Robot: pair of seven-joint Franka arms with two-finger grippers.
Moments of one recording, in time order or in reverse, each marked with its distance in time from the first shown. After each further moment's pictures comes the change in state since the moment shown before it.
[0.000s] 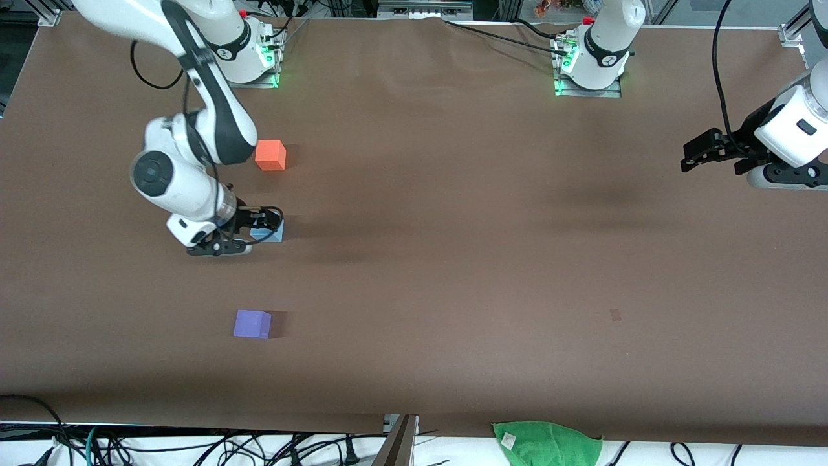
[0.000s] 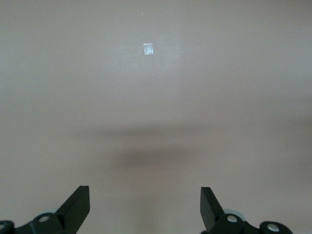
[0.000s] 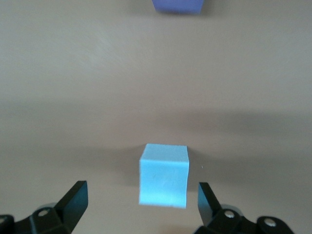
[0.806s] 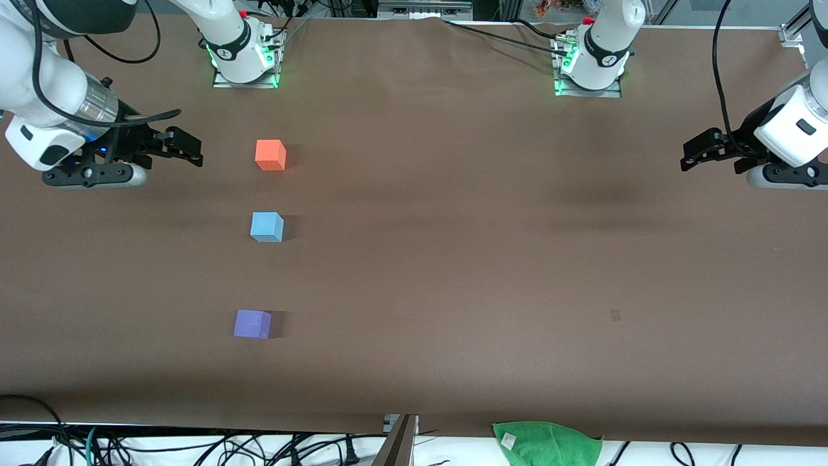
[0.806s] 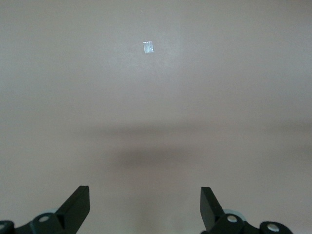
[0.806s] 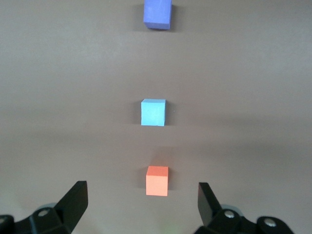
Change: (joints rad) left arm 0.000 0.000 0.000 0.001 0.000 -0.007 0.000; right arm -0.002 -0.219 -0.063 0.348 -0.026 -0.618 0.008
